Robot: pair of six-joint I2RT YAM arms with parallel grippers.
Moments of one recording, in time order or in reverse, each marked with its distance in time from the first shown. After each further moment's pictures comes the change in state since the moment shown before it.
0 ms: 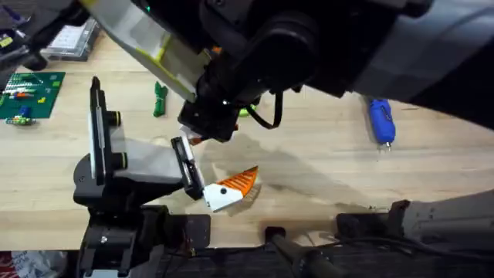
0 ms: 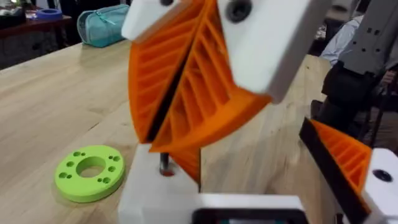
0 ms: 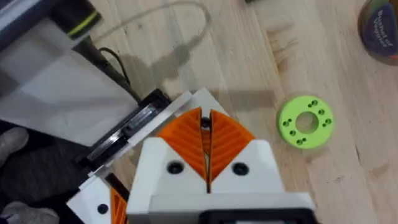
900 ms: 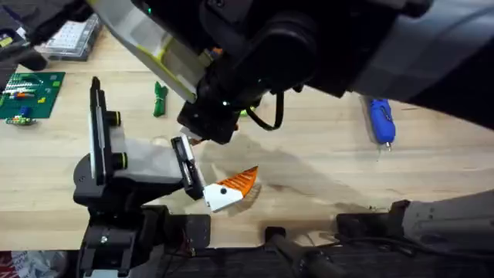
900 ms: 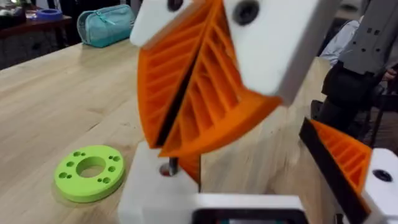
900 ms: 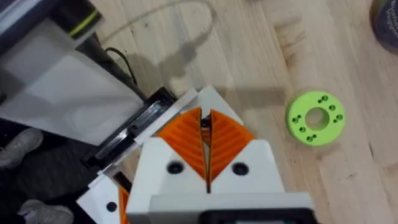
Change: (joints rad) left arm 0.000 0.000 0.000 0.000 0.000 0.000; right arm 0.000 0.000 0.000 -0.011 -0.023 0.037
